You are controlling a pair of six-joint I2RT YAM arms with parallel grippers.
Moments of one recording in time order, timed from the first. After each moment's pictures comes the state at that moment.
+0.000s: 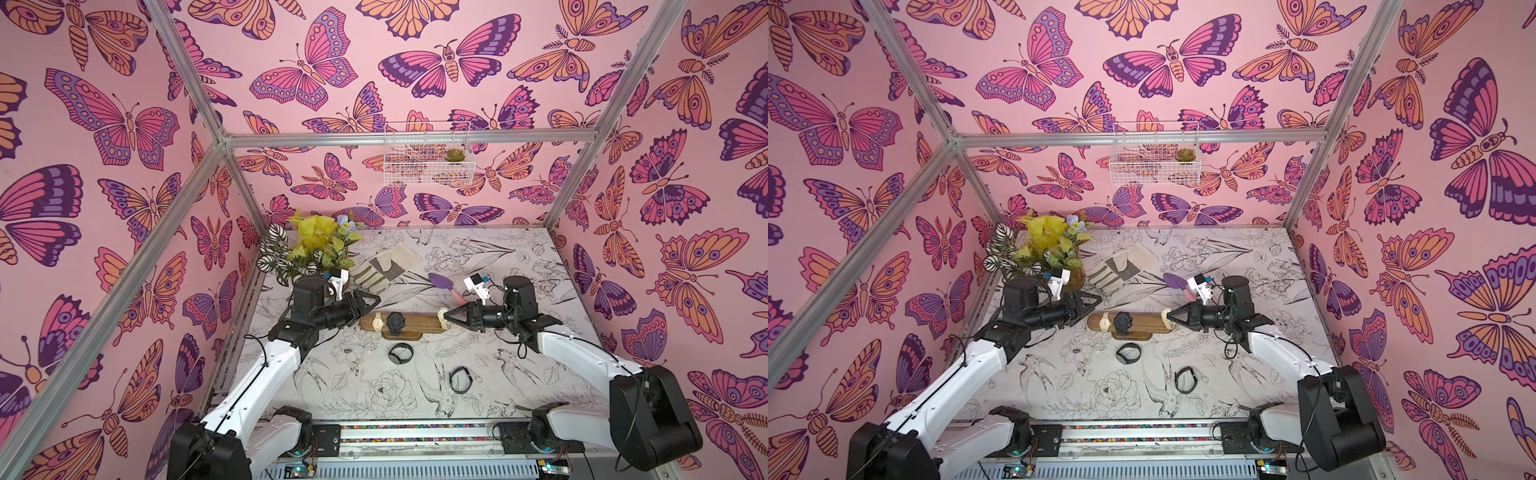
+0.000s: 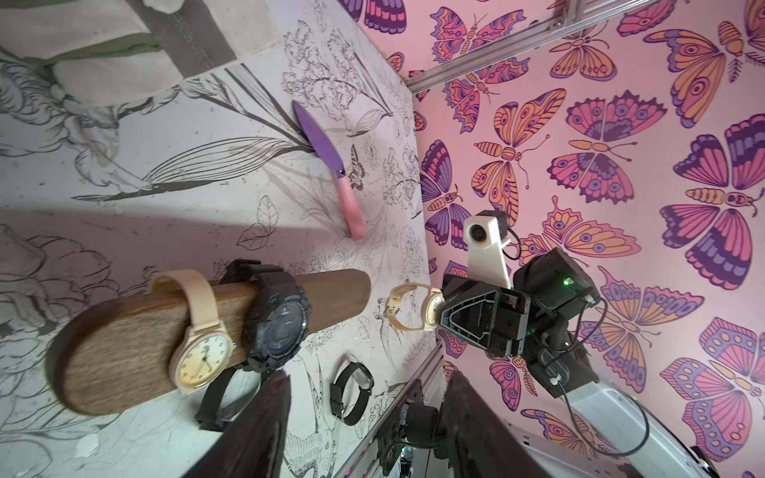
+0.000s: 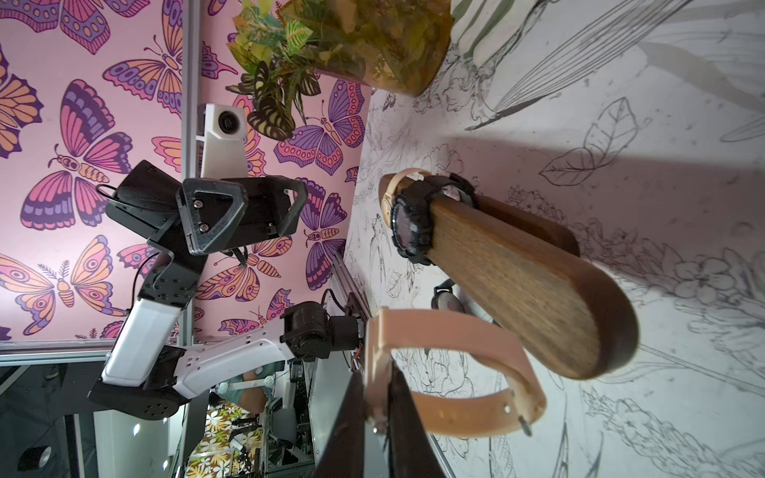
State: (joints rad) left arm -0.24 1.06 0.70 -0.19 0.69 -0.82; right arm 0.26 1.27 0.61 0.05 -1.03 0.75
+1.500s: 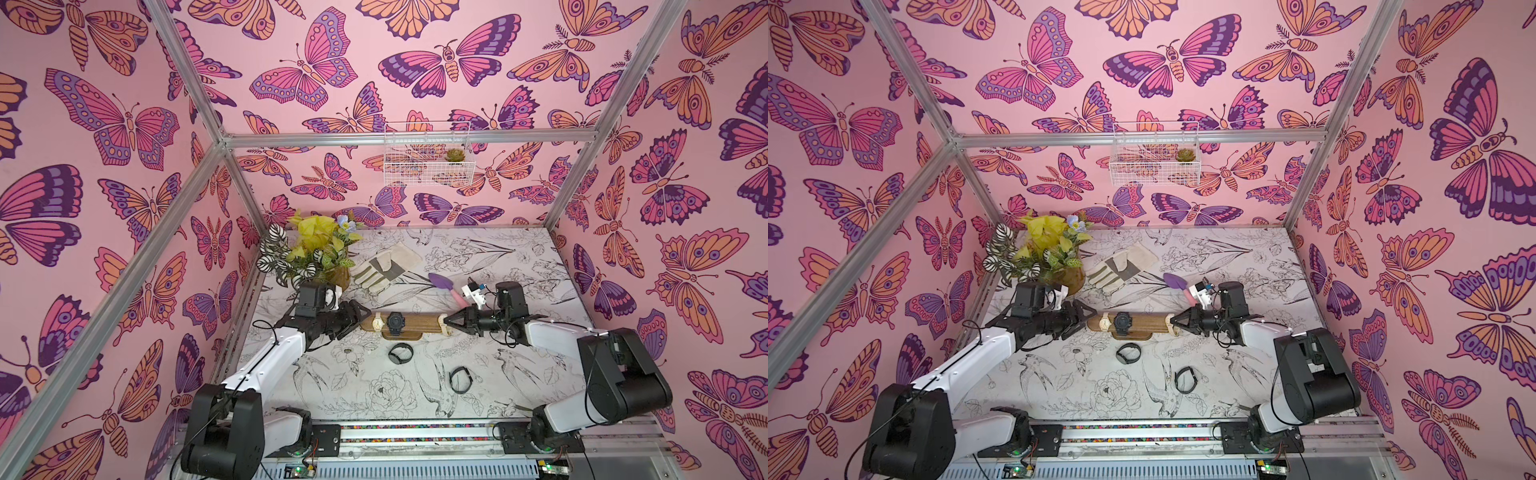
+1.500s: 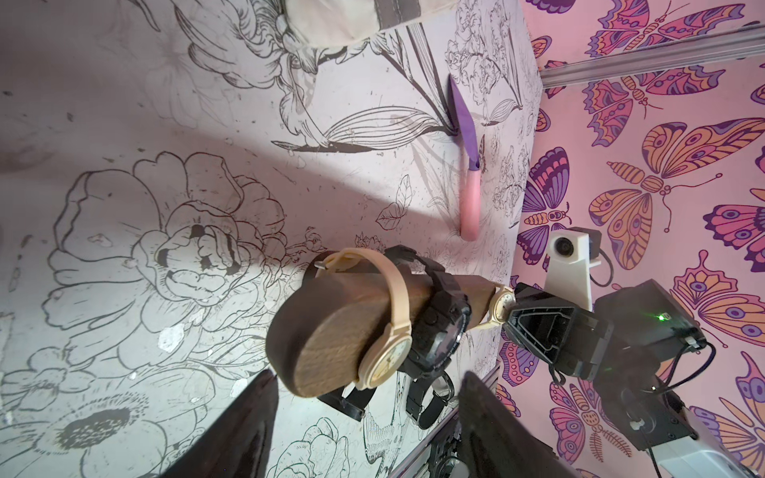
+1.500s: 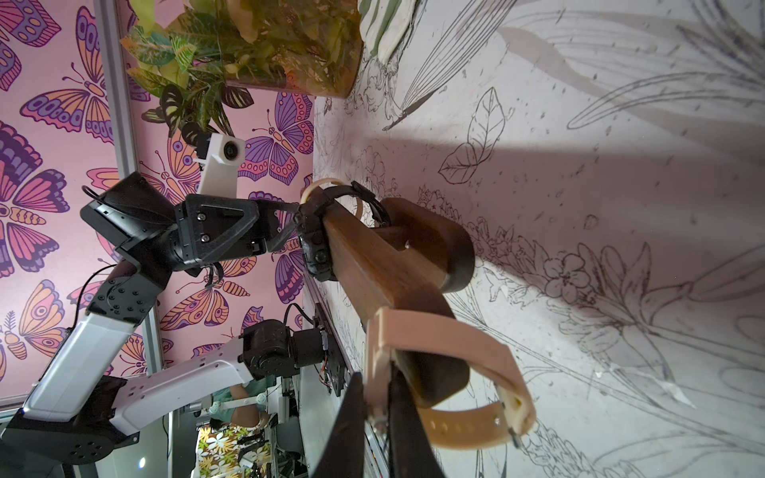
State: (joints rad) left arm -0.17 1.24 0.67 -0.30 0.62 -0.74; right arm 0.24 1.51 0.59 0.16 -1.00 0.70
